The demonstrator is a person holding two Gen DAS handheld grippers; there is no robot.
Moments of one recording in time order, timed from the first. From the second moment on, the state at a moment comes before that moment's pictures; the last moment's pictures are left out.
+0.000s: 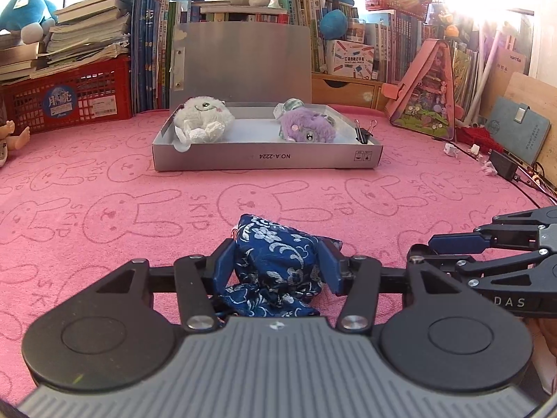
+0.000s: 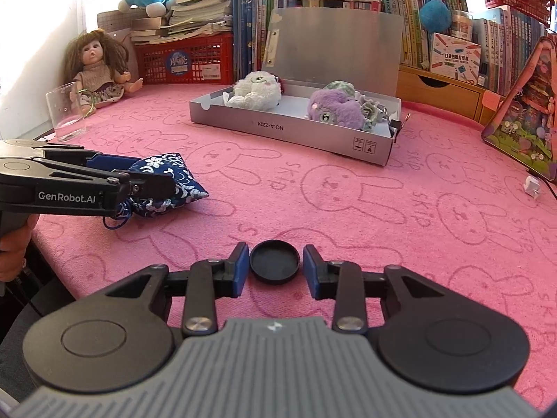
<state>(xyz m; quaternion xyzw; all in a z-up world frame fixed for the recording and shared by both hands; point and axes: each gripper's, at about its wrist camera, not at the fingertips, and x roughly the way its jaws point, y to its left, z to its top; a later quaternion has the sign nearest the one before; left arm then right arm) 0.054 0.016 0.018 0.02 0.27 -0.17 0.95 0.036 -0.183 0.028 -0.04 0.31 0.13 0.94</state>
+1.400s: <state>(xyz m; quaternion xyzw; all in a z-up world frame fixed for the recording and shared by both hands) 0.079 0.014 0.027 -0.01 0.28 -0.11 0.95 0.052 -0.190 0.039 -0.01 0.29 0.09 0.95</state>
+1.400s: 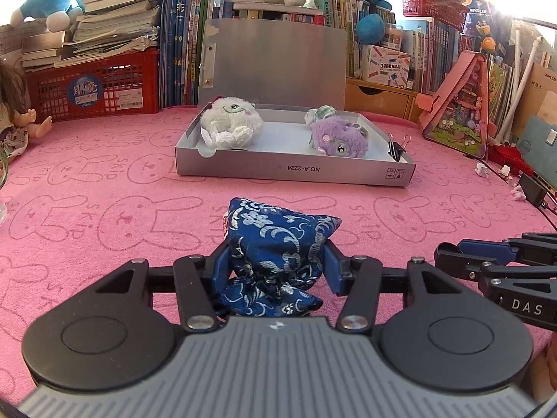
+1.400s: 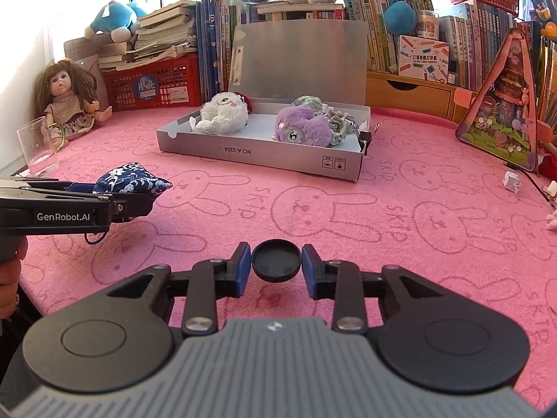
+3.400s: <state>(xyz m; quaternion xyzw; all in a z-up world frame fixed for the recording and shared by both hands) 0.272 -0.023 0.049 0.01 0.27 -0.11 0.96 0.231 -0.212 0.068 0.06 0.32 0.04 0.94</state>
